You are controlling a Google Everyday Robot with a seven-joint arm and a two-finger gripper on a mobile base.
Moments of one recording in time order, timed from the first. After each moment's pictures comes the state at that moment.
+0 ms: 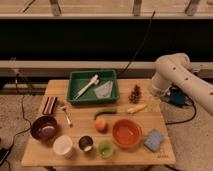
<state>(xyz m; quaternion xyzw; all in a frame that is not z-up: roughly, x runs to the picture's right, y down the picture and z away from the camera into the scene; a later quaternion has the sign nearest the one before) 0.241 0.071 0.756 -0.31 -0.03 0.09 0.94</state>
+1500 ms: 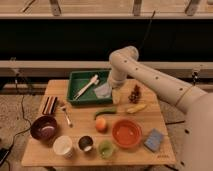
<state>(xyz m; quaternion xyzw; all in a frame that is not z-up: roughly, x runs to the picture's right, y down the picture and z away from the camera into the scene) 0.025 0.017 0.818 -0.30 -0.13 -0.10 0.94</state>
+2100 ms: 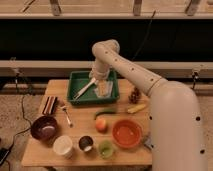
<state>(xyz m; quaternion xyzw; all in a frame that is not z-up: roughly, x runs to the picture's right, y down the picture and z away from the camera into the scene) -0.046 -0.012 0.843 -0.29 -0.19 -0.19 0.92</state>
